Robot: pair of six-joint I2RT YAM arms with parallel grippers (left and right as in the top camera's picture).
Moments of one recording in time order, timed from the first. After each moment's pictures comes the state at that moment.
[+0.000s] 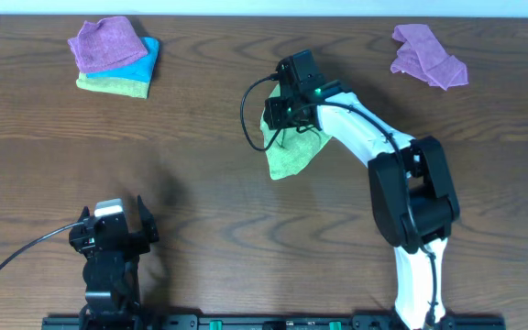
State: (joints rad) left arm -0.04 0.01 0.12 -0.42 -0.29 0.01; right arm 0.43 2.20 1.61 -0.48 -0.21 0.29
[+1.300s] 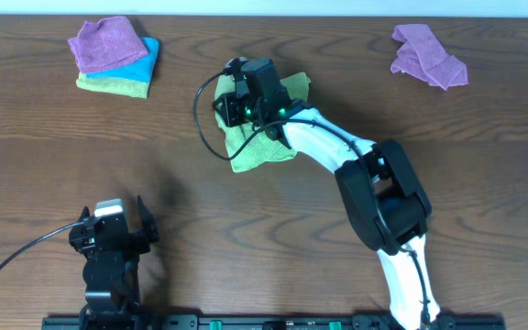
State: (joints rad) left arm -0.04 0.01 0.12 -0.42 -0.29 0.01; right arm 0.58 2.27 1.61 -0.04 -0.35 0.39
